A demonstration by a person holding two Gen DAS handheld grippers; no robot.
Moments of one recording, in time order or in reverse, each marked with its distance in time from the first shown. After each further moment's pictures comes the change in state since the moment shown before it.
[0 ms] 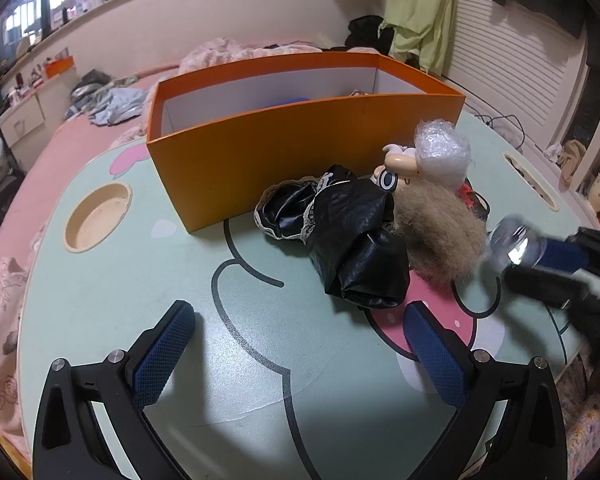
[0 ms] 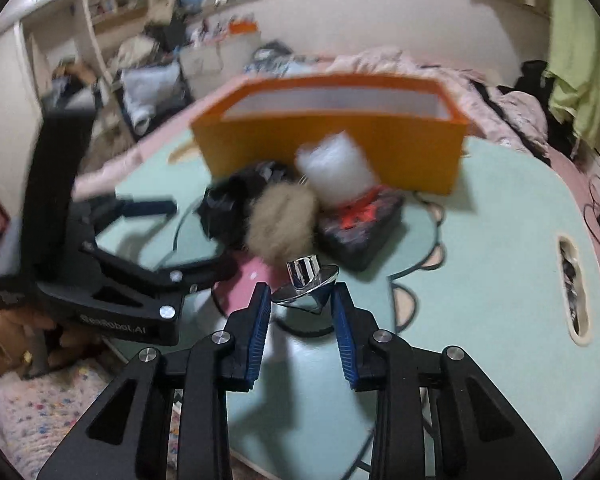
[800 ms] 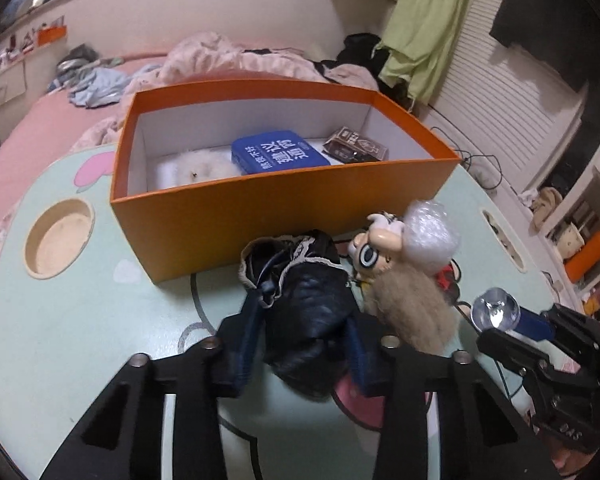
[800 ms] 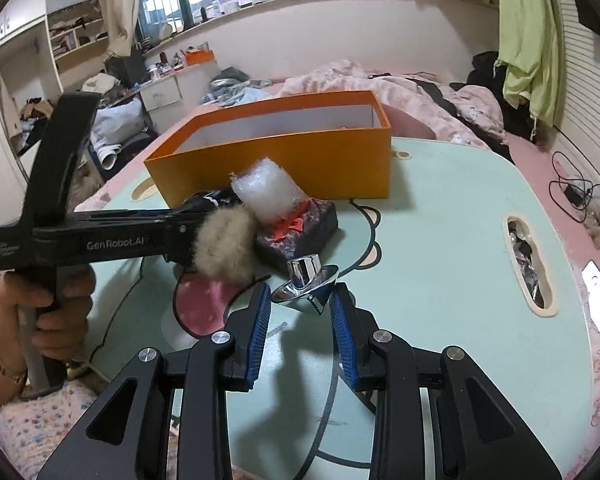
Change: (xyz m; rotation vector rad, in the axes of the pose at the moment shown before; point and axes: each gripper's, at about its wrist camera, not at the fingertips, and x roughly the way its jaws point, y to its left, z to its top) left arm 0.009 0.011 0.035 -0.113 -0.023 -0.161; right arm -0.011 -0.016 -0.002 0.088 -0.047 -0.108
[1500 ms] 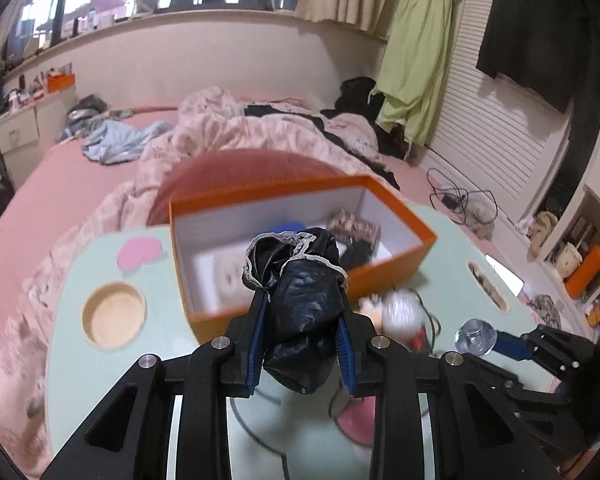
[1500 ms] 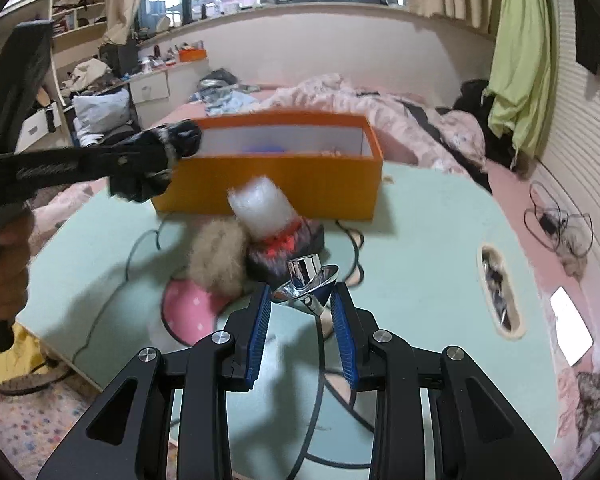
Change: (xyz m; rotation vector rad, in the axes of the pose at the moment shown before) left arm -0.056 0.000 0.047 0.054 -0.159 0.043; right arm -0.012 0.013 0.012 -0.081 -0.043 -0.107
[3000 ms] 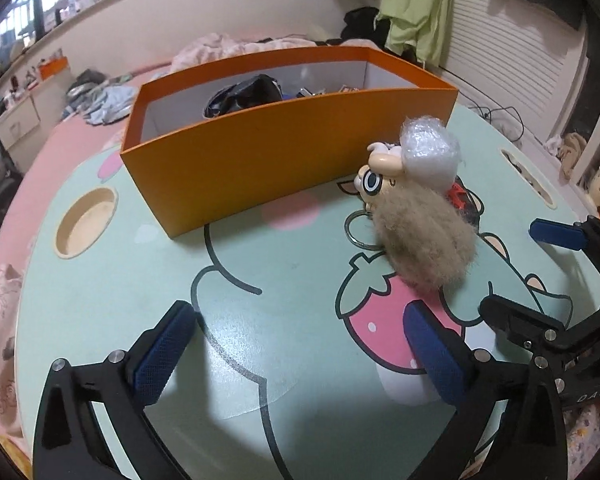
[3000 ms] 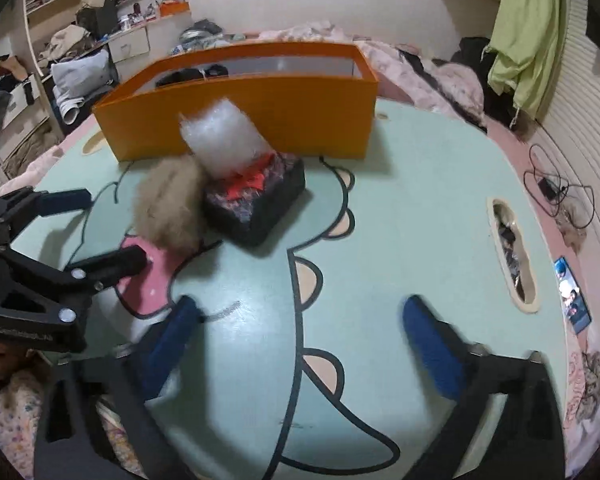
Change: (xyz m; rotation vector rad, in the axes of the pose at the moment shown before) left arm 0.037 -0.022 -0.085 0.088 0.213 0.106; right arm 0.036 -0.015 -0.017 0.017 0.213 -0.049
